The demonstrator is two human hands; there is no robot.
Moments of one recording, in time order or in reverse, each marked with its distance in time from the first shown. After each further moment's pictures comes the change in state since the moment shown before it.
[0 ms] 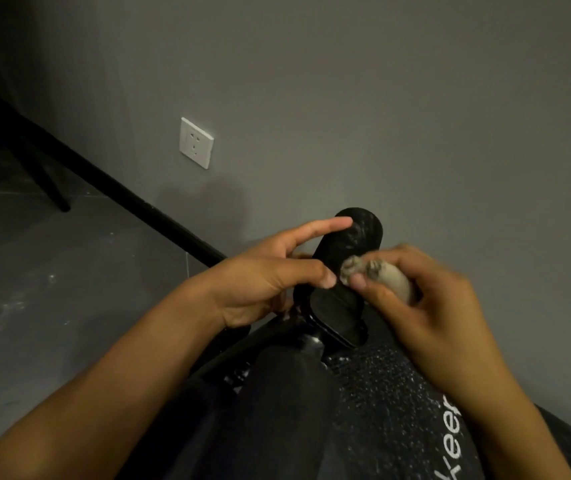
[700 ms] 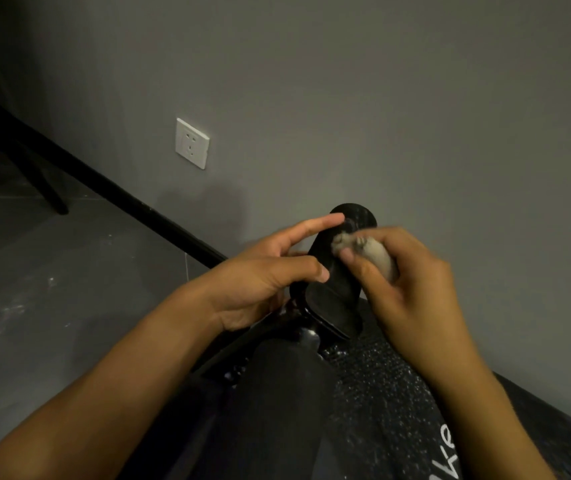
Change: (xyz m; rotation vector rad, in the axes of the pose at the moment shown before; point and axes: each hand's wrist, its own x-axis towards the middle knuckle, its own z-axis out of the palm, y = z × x) left_hand -0.006 -0.002 0.008 -0.065 0.031 0.016; right_hand 0.008 0.006 0.013 -0.045 0.126 0.001
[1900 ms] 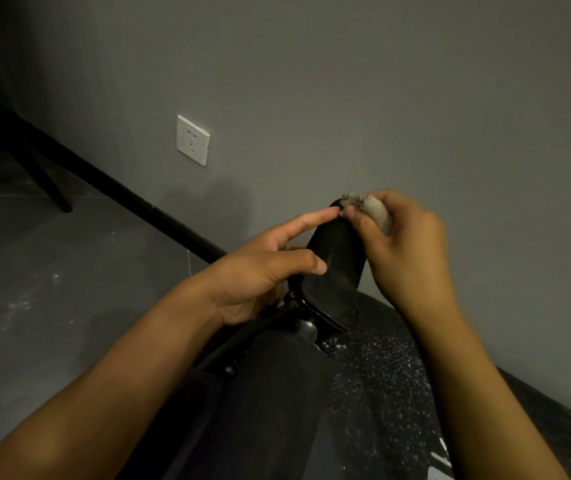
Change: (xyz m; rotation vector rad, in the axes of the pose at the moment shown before) left_hand 0.001 -0.002 -0.001 0.018 0.020 0.000; right_hand 0.038 0.015 0.006 -0.144 0.118 0.086
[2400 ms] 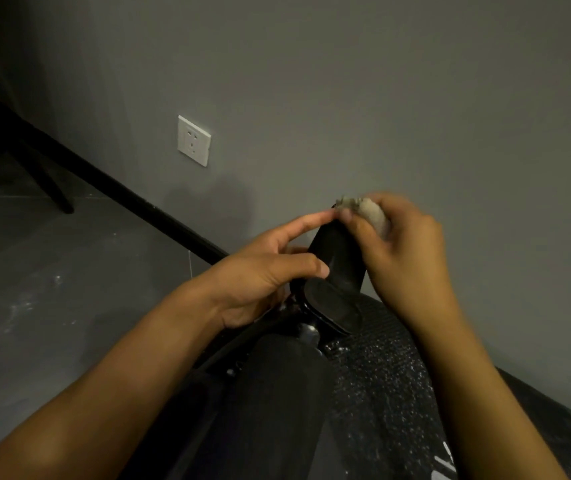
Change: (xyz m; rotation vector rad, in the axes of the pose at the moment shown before) left_hand 0.001 0.000 -0.001 -0.011 0.024 0.003; right_hand -0.001 -0.004 0.001 0.025 -0.049 -0.019
